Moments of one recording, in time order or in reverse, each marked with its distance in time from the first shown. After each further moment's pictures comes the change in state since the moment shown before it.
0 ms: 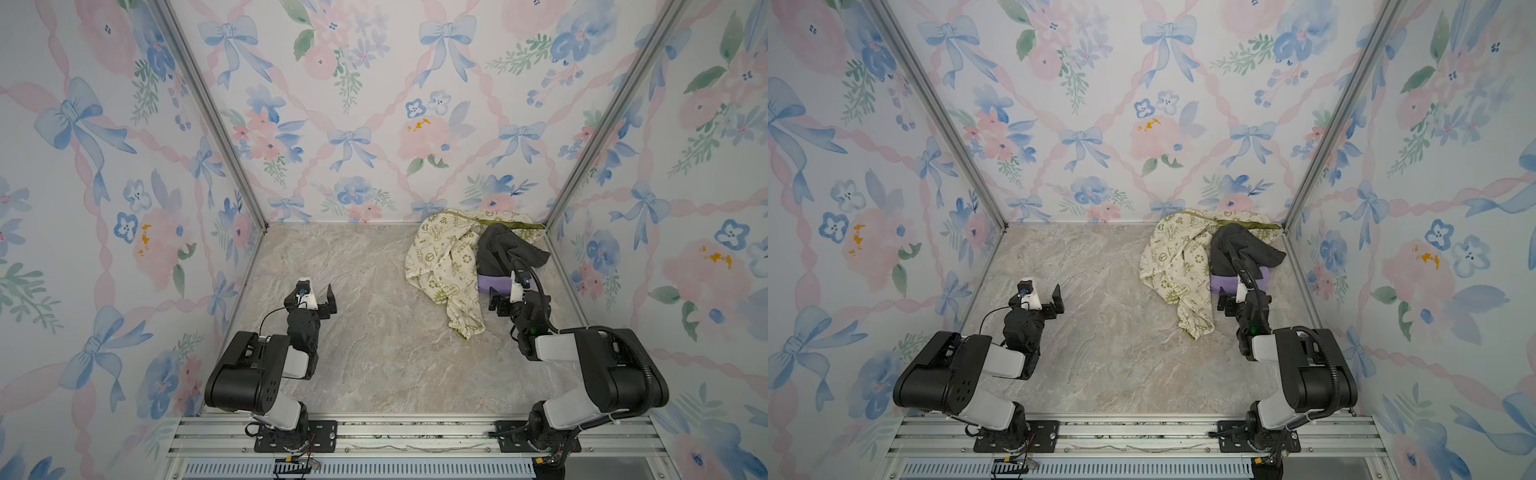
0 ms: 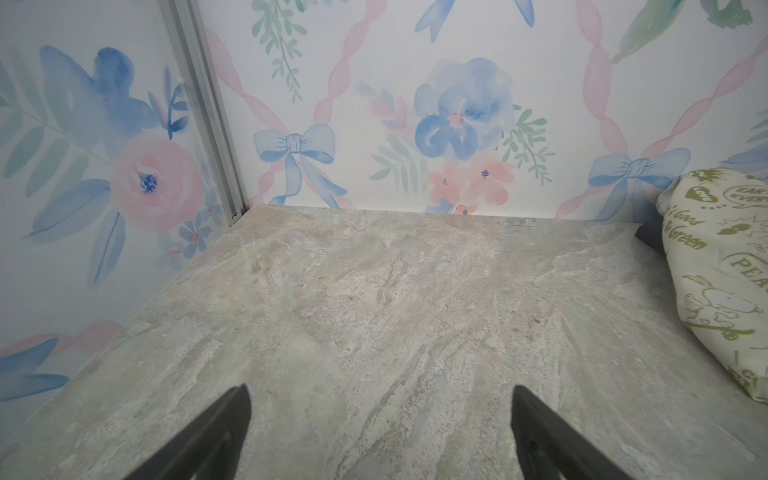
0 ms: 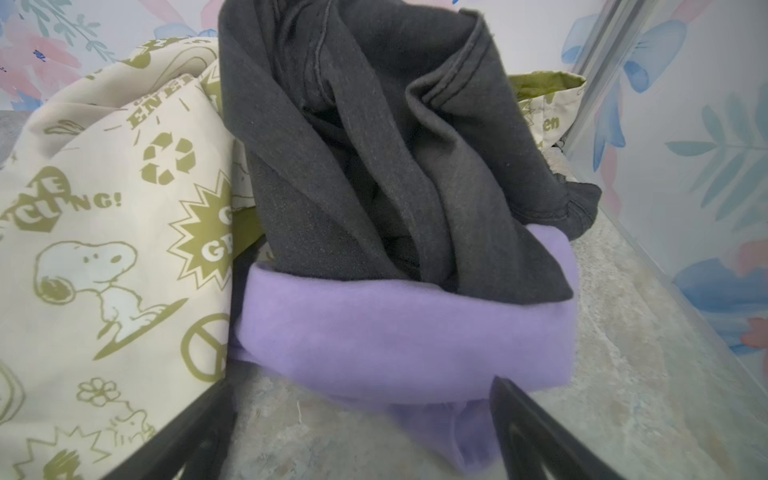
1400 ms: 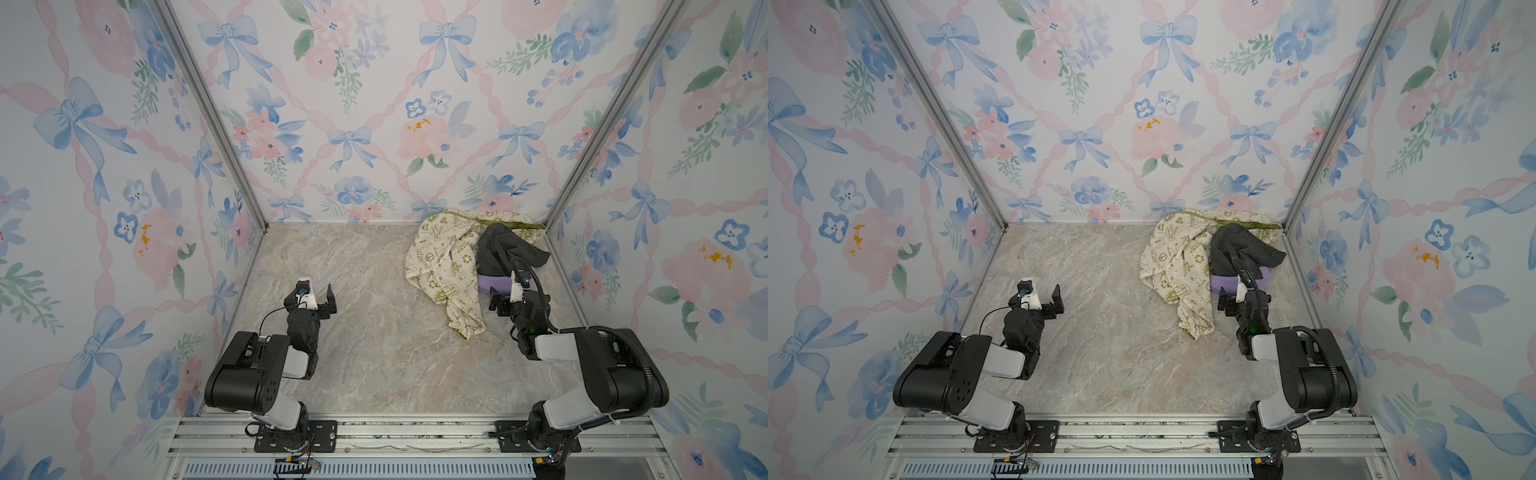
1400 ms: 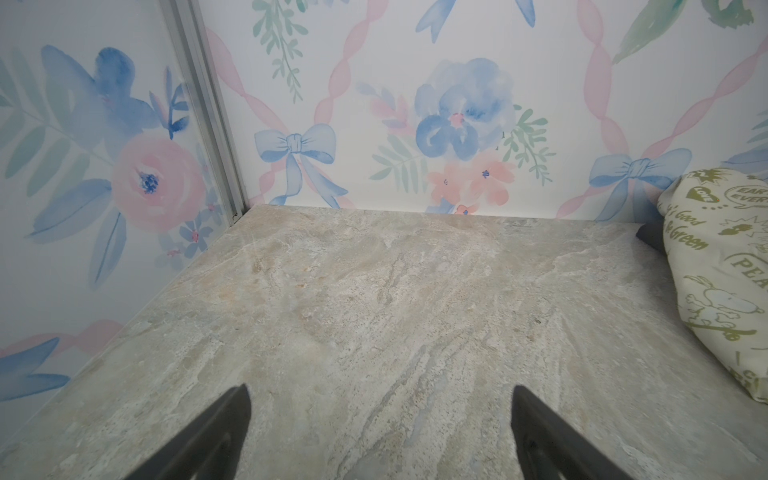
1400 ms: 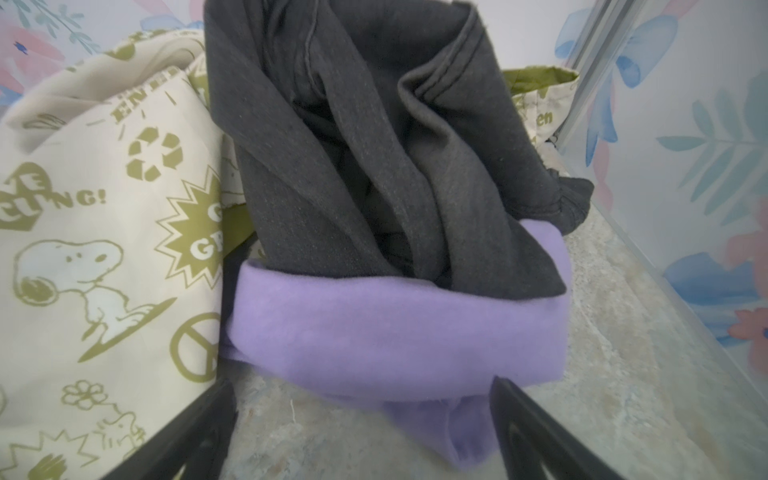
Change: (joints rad) left arm 0.001 0.000 0.000 0.000 0.000 0.000; right arm 0.010 -0.008 0.027 -0.070 0.035 0.000
